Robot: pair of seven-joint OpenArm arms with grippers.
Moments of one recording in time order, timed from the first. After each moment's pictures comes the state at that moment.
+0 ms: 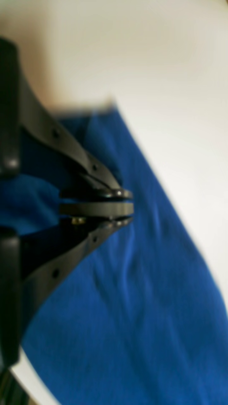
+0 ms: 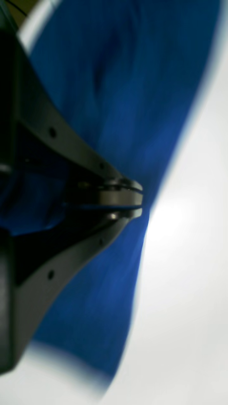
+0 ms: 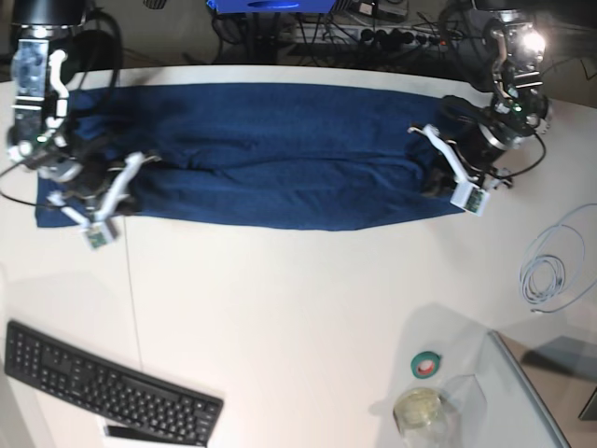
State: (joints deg) left arm 14.6 -11.1 -18.8 85.5 -3.2 -41.9 21.4; right arm -10.1 8.2 9.5 91.0 8.4 31.6 -40.7
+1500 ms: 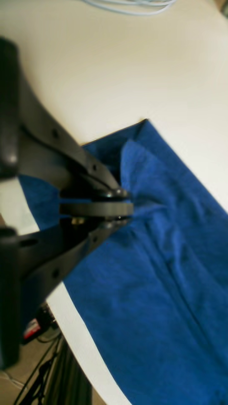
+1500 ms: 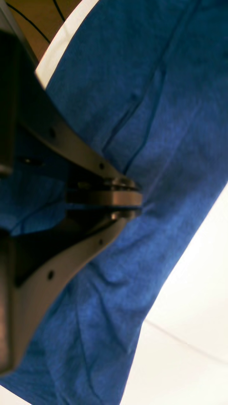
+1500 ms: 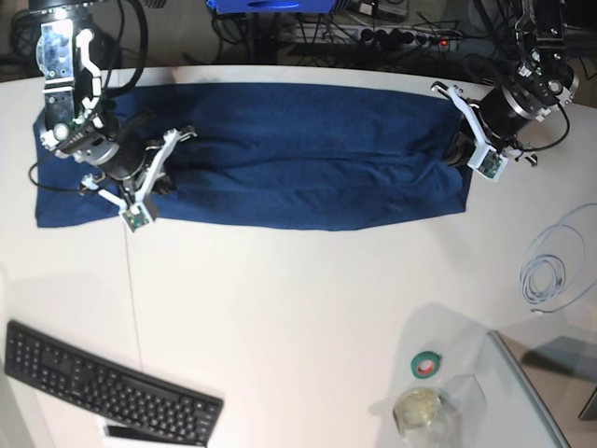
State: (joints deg) left arm 26.2 -18.4 -18.2 95.4 -3.0 -41.5 20.8; right arm -13.8 8.1 1.4 94.0 8.1 25.9 -41.9
